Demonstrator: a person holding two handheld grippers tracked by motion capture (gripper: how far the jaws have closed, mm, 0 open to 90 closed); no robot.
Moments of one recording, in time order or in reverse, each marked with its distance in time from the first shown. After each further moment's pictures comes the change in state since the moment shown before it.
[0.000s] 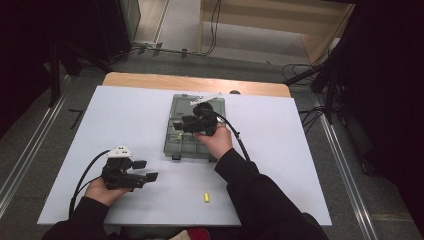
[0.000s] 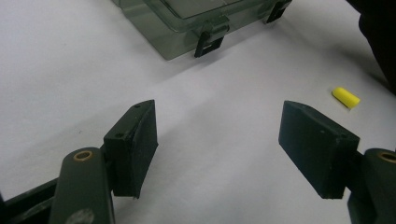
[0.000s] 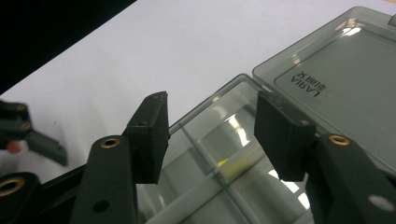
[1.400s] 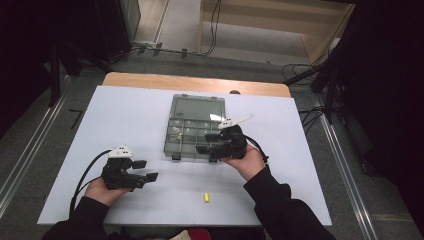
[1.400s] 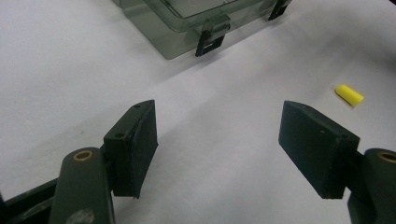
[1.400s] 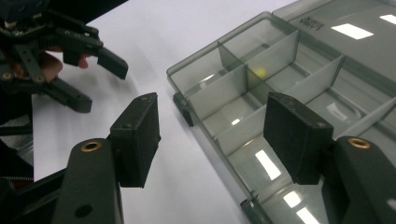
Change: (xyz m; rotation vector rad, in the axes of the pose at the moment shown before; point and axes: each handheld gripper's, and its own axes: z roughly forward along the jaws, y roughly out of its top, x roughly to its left) left arm -0.001 0.001 0.000 0.008 0.015 0.018; right arm 0.021 -0.065 -0.085 -0.009 0.034 -0.080
